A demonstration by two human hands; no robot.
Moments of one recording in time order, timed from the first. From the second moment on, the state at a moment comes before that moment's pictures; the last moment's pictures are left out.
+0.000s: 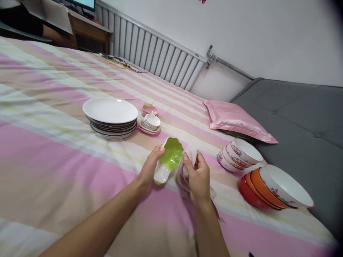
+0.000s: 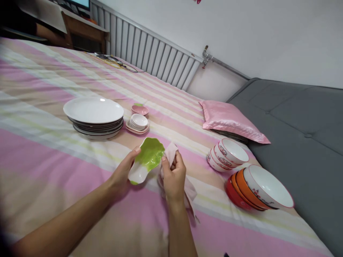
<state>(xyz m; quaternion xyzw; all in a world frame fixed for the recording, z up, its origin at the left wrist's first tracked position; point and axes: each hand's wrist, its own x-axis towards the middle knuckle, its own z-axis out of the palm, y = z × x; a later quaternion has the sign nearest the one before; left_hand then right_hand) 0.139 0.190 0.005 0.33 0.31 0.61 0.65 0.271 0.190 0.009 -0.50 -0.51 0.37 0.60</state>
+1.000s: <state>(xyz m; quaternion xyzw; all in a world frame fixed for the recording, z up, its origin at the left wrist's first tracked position) 0.137 0.191 0.004 0.39 0.30 0.62 0.61 0.259 0.187 0.004 -0.54 -0.47 0.48 0.50</state>
